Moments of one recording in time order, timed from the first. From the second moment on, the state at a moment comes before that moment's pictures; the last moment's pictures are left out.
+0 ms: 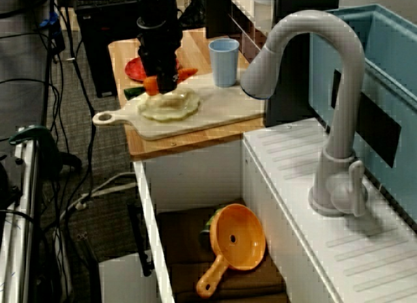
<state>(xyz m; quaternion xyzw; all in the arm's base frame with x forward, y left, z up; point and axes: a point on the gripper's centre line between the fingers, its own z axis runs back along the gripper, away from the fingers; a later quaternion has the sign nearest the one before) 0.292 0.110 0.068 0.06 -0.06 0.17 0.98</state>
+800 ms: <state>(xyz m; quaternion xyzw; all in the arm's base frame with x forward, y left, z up) 0.293 0.206 0.093 0.08 -0.10 0.22 0.97</state>
